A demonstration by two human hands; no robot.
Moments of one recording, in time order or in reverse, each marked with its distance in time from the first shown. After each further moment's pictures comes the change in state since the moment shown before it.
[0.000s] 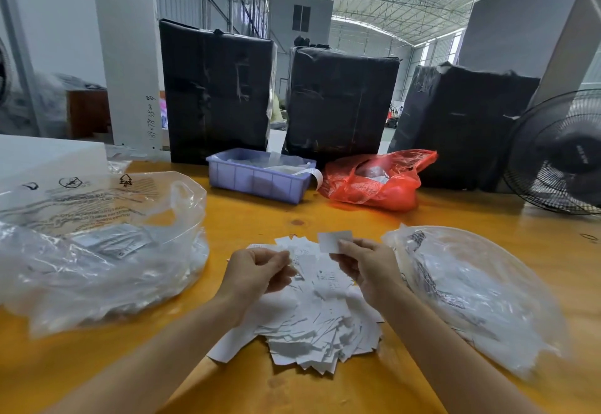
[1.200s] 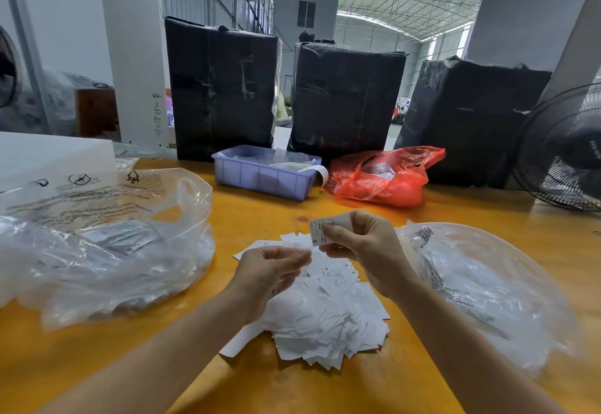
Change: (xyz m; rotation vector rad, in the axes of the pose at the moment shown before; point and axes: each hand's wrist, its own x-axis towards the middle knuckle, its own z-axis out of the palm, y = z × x) left_hand -0.011 0.013 0.009 -0.163 -0.083 -0.144; right_hand -0.025 -0.031 0.015 -0.176 -0.316 -0.302
